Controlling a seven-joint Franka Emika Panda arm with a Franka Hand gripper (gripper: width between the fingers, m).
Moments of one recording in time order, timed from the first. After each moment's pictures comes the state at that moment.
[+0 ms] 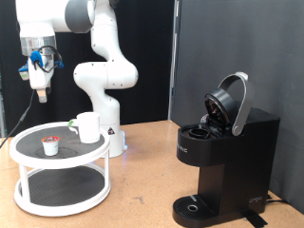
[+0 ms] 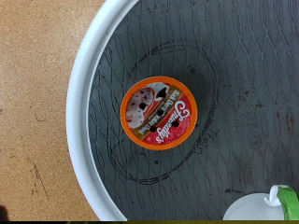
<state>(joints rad) -0.18 -0.51 -0.49 -2.44 -0.19 1.98 2.03</state>
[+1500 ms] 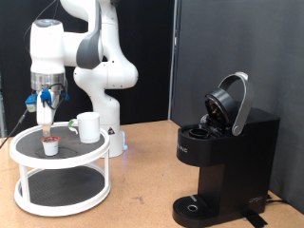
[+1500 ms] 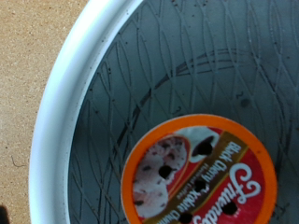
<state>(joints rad) -0.18 -0.36 -0.48 -2.61 -0.29 2.32 2.11</state>
